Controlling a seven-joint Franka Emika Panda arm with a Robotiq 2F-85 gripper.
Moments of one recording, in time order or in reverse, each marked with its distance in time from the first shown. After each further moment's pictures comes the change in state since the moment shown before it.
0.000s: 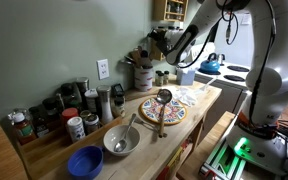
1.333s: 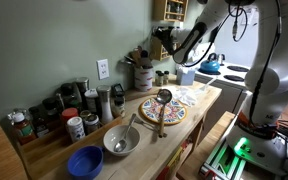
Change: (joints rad) arm -0.045 -0.092 -0.018 -0.096 -0.104 0.003 0.076
